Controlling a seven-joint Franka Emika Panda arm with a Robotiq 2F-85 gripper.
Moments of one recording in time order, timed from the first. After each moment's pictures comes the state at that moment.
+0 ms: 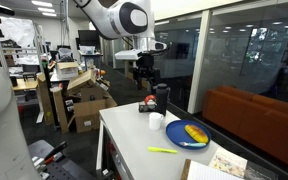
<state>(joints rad) -0.12 -0.22 -0.16 -2.47 -0.18 2.29 0.15</state>
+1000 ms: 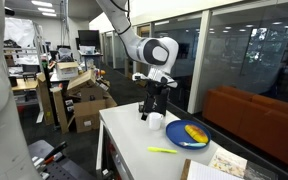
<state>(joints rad) -0.15 0.20 -0.20 -2.25 0.10 2.09 0.59</state>
